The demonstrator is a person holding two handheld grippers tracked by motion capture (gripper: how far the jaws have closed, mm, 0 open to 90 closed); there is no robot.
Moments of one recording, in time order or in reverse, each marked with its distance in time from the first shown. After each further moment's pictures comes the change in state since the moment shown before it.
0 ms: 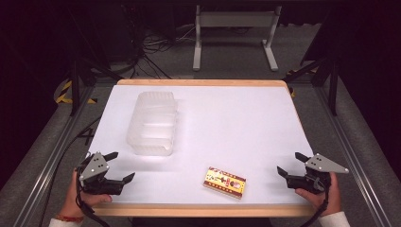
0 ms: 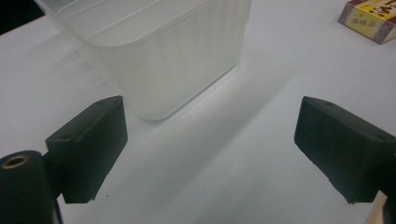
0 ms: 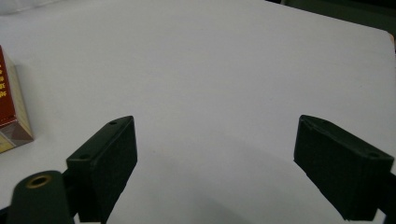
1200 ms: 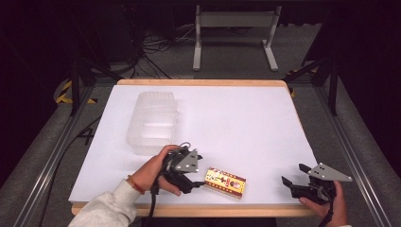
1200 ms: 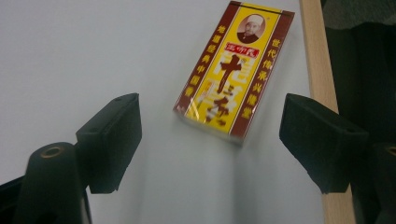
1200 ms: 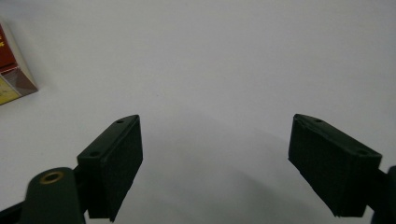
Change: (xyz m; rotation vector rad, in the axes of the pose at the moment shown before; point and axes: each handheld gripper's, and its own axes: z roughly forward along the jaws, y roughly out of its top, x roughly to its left) left arm -0.115 0.137 0.131 0.176 -0.482 0.521; right arm 0.006 -0.021 -0.016 0.102 -0.012 0.044
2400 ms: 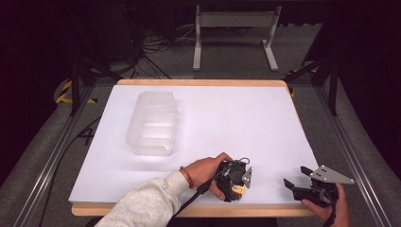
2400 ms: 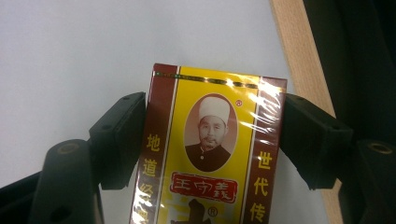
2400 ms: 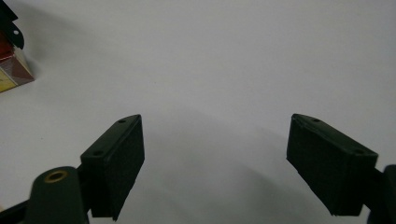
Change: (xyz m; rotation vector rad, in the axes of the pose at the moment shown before) left arm -0.010 0.080 0.103 0.256 -0.226 0.198; right arm -0.001 -0.005 -0.004 0.015 -0.005 0.004
